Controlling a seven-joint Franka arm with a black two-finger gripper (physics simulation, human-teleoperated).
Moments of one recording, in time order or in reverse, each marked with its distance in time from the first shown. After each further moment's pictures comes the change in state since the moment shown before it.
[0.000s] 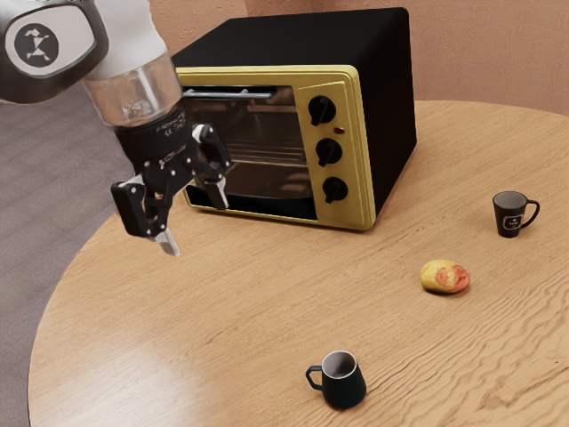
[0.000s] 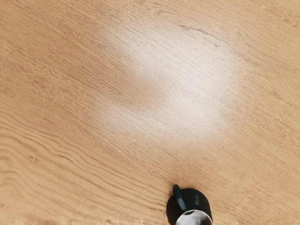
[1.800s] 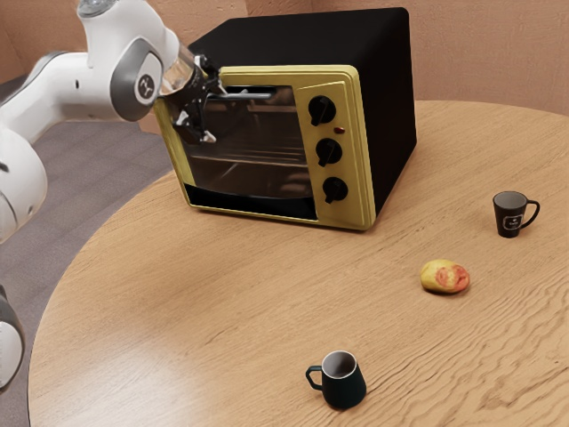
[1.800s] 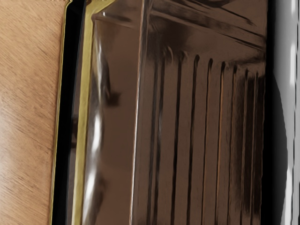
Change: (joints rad) arm 0.369 0.649 -0.039 0.496 0.133 0.736 0.170
